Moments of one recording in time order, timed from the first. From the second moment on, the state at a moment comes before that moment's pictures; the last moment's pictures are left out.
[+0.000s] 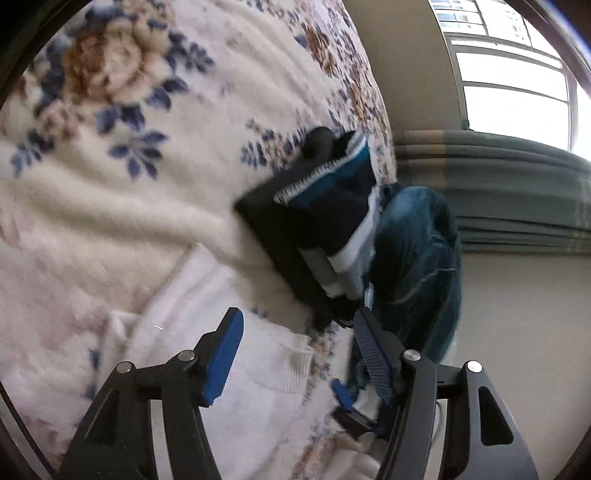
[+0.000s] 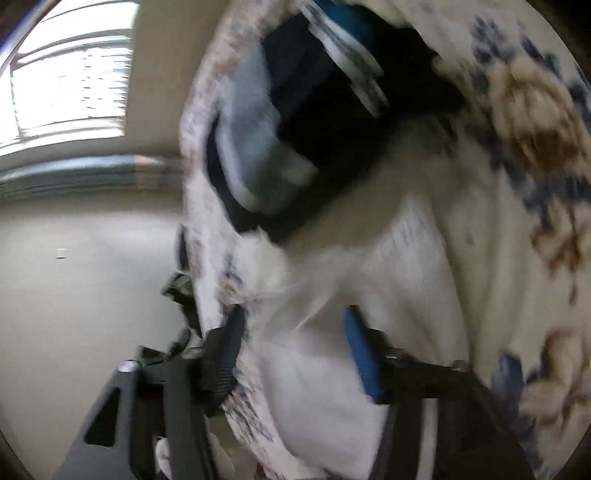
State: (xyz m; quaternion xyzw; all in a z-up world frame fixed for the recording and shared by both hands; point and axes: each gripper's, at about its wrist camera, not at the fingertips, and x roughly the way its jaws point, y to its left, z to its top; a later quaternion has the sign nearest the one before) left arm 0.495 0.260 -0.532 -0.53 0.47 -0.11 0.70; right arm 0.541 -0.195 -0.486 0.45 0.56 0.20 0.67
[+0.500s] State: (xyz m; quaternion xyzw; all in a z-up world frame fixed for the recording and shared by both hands) left arm 0.537 0.187 -0.563 -0.10 0.58 -0.11 0.80; right arm 0.523 -0.217 -0.518 0.35 0.60 0.08 0.71
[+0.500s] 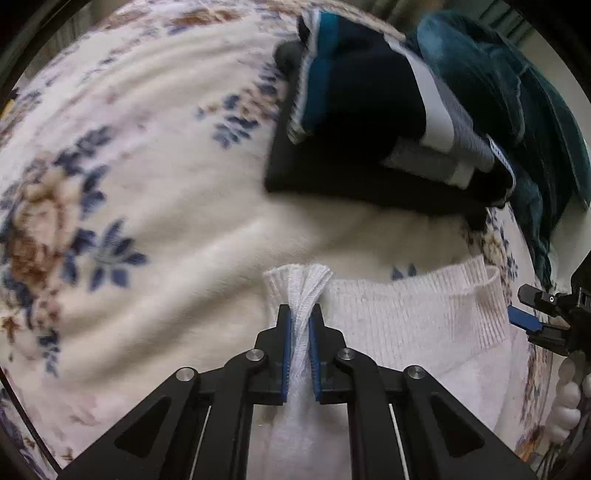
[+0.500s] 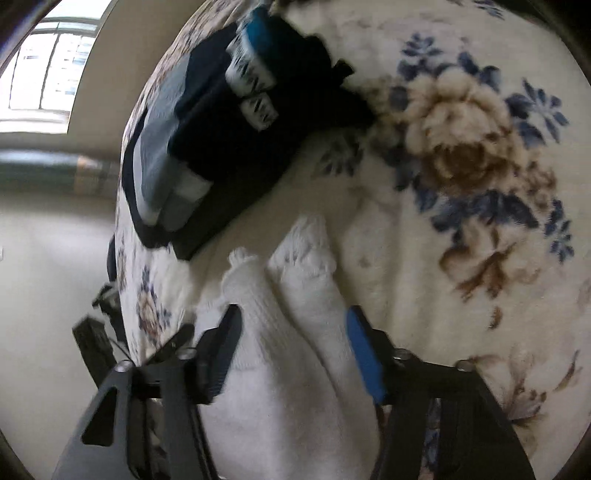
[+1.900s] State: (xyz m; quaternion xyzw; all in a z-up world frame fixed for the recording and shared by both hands) left arm 0.569 0.225 -0.586 -0.18 0.62 -0.08 0.76; right arm 0.553 -0.175 -0.487 0.20 0.60 0.04 0.77
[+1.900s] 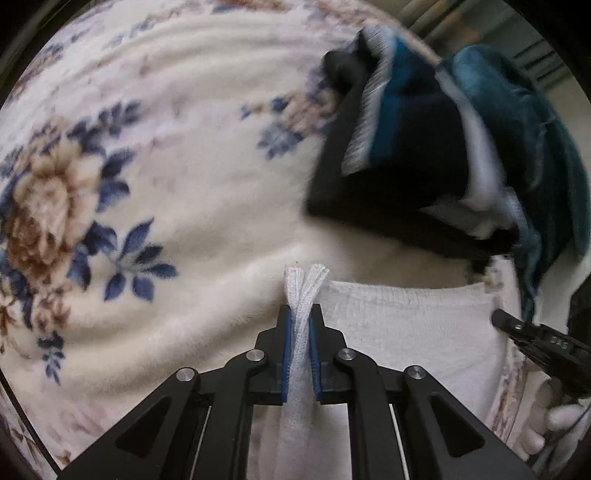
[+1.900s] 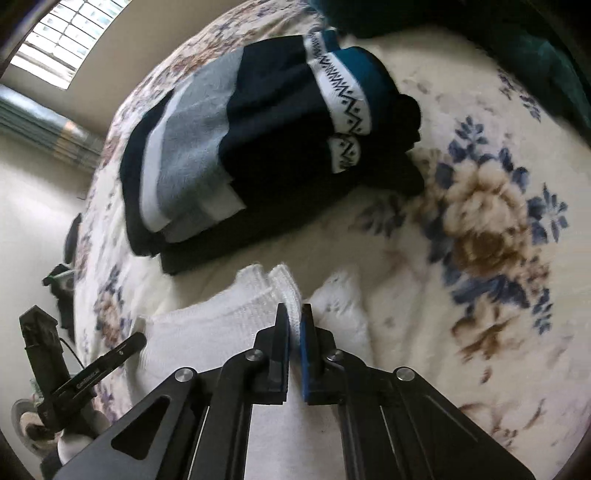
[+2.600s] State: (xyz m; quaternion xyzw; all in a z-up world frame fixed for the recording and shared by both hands) left arm 0.459 0.202 -0.546 -0.11 0.63 -0.01 0.77; right arm 0.513 -0.208 -0.511 0.21 0.68 0.04 0.70
